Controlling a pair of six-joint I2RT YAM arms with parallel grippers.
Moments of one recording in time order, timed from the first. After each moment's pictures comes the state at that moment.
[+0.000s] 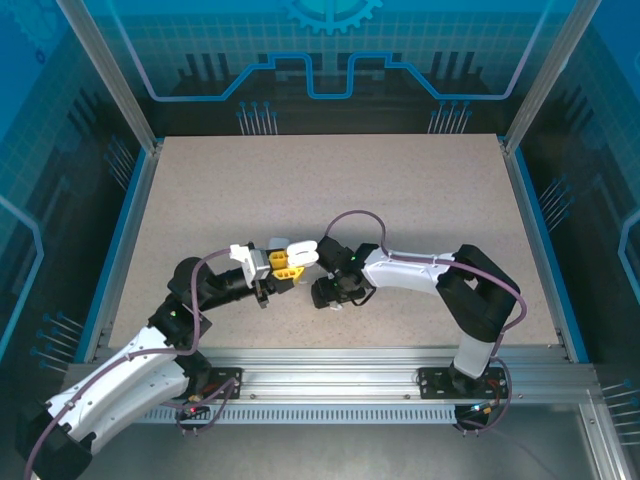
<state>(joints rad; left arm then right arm) -0.60 0.65 0.43 0.30 0.56 0.03 0.90 1.77 1.08 -0.59 -0.05 0.62</state>
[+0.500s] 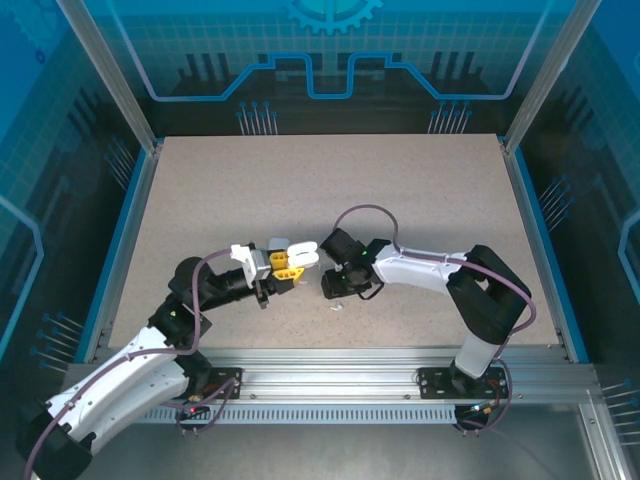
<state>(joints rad) -0.60 0.65 0.43 0.29 0.56 0.03 0.83 1.72 1.03 -0.54 -0.06 0.57</state>
